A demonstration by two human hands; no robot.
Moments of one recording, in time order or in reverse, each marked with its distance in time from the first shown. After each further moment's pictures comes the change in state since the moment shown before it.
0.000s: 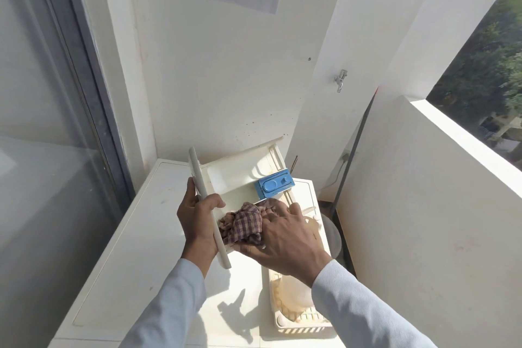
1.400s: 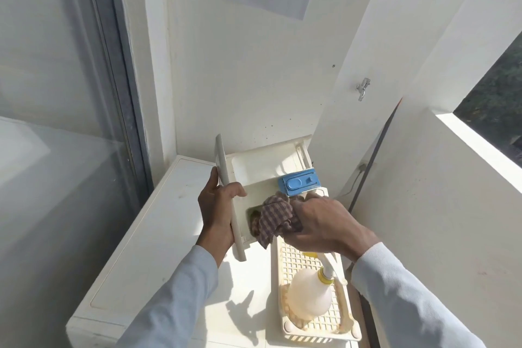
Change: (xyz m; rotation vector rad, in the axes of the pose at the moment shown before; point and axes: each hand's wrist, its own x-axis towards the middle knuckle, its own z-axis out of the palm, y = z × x) left_hand 0.001 0.018 0.007 -0.053 -0.070 -0.081; right_hand 0.006 0.041 -0.054 0.212 -0.027 -0.081
